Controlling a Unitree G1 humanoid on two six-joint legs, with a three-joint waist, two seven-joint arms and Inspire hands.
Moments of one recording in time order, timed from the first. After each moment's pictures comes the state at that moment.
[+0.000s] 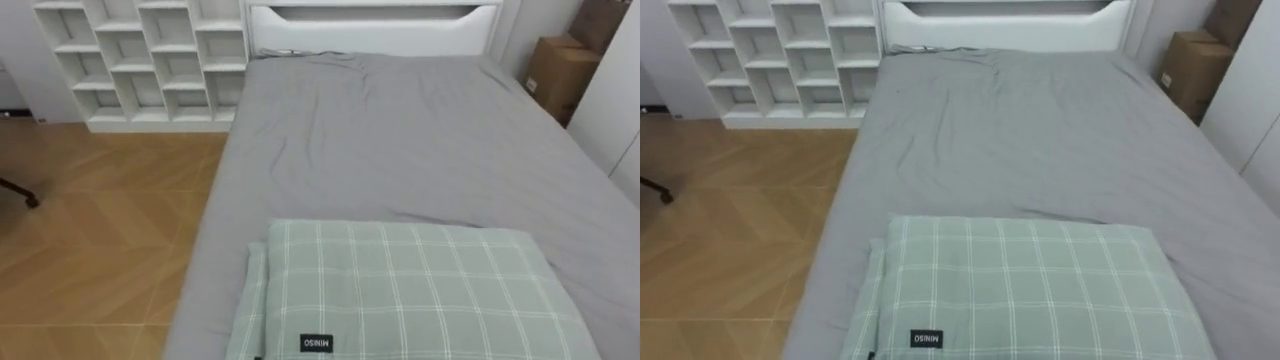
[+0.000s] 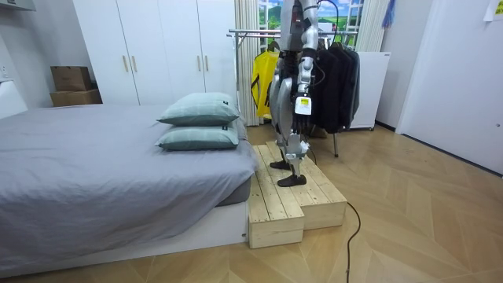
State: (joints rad) left arm 0.22 0.15 0.12 1.17 0.05 0.04 0.23; right arm 0.05 -0.17 -0.05 1.28 0.12 0.02 -0.11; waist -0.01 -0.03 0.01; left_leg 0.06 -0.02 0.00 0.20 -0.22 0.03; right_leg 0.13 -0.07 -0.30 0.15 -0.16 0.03
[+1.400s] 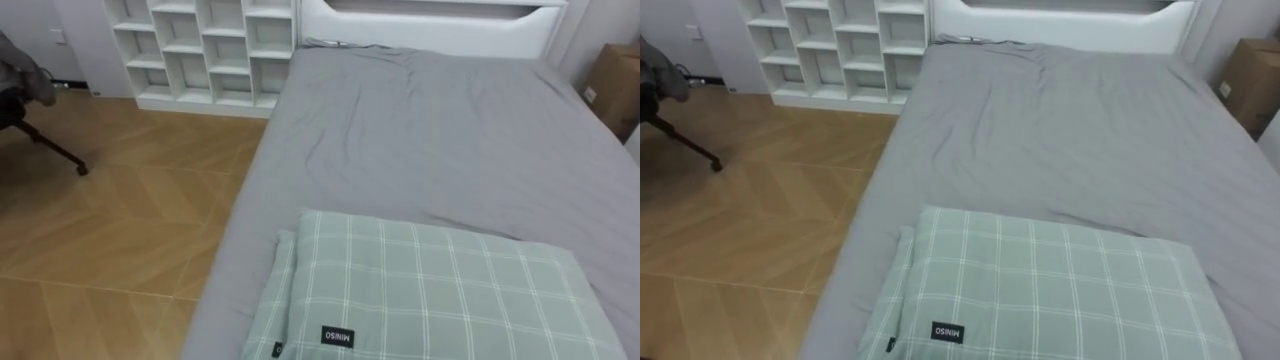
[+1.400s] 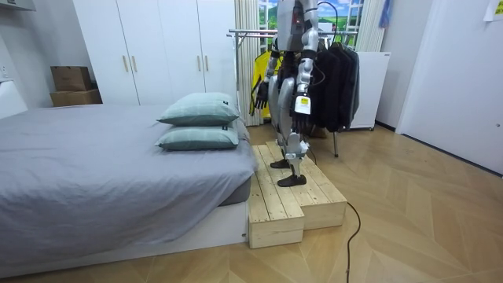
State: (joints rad) left arm 0.17 0.15 0.11 1.16 0.12 0.01 0.26; right arm 0.02 -0.19 0.06 1.32 0.13 0.00 0.01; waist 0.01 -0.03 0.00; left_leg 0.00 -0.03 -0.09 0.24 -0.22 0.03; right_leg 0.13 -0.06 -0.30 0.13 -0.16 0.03
